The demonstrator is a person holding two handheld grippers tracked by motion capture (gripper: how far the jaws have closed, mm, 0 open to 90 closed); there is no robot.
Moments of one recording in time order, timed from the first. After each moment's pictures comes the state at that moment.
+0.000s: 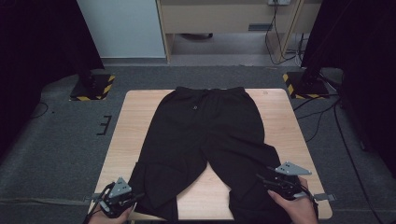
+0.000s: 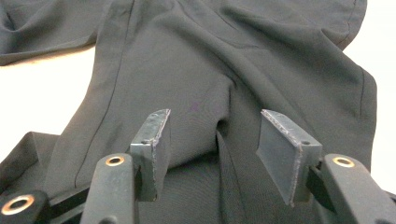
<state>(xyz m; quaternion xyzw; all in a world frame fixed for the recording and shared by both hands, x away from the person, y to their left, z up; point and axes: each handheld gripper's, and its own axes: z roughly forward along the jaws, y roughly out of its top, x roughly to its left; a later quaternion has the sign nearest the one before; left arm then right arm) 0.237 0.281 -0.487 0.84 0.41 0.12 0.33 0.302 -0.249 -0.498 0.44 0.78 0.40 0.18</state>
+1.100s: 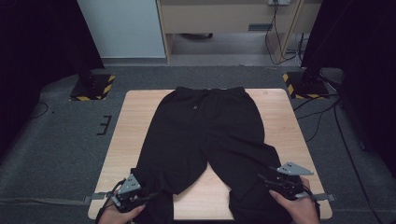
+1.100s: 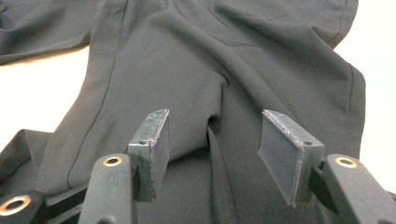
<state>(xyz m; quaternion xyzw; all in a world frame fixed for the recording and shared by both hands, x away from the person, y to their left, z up) 0.258 0.272 -0.526 0.83 0.38 0.08 0.40 0.302 -0.254 -0.499 0.45 0.78 0.40 0.19</state>
